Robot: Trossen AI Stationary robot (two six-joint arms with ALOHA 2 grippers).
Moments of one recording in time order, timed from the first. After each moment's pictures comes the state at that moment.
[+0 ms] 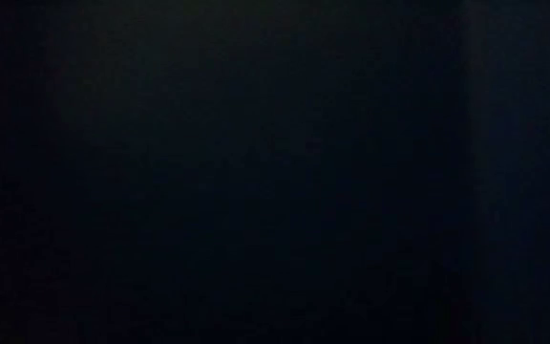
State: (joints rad) left arm -0.91 0.49 0.68 0.15 -1.39 0.00; right arm 0.14 0.92 0.38 -0.64 0.87 2.13
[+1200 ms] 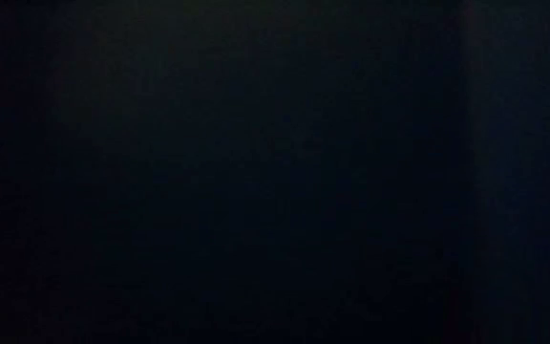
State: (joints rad) left arm -0.91 0.49 0.68 0.16 -1.42 0.02; right arm 0.22 0.92 1.20 -0.69 1.21 1.19
